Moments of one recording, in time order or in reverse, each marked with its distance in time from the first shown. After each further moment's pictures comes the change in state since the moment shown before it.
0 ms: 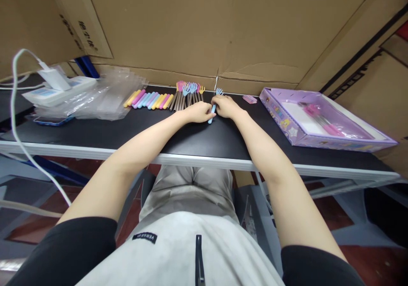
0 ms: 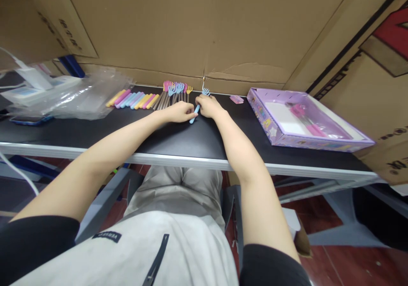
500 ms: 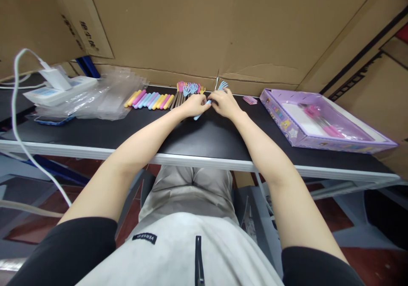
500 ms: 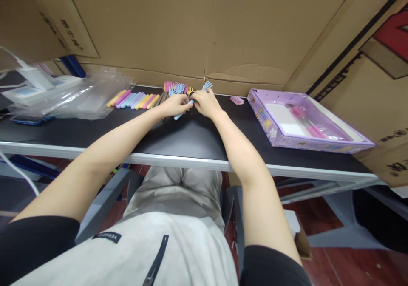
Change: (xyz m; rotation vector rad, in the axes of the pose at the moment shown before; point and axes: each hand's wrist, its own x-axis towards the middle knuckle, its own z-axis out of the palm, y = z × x) left_hand 0.001 -0.018 -0.010 -0.285 0.177 -0.184; right_hand -0.001 -0.015 -0.011 0.051 0.189 -0.098
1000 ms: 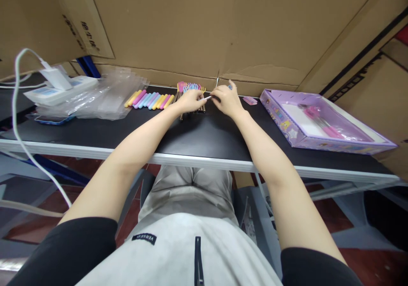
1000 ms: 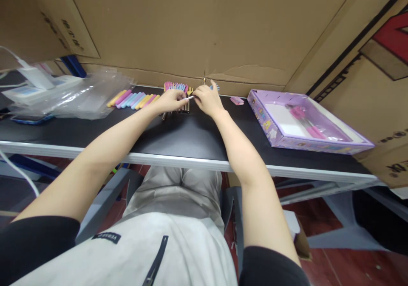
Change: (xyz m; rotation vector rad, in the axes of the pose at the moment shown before) left_hand -0.001 -0.007 -0.016 -0.023 0.046 0.005; right_hand 0.001 0.003 -0.007 0.028 0.119 0.045
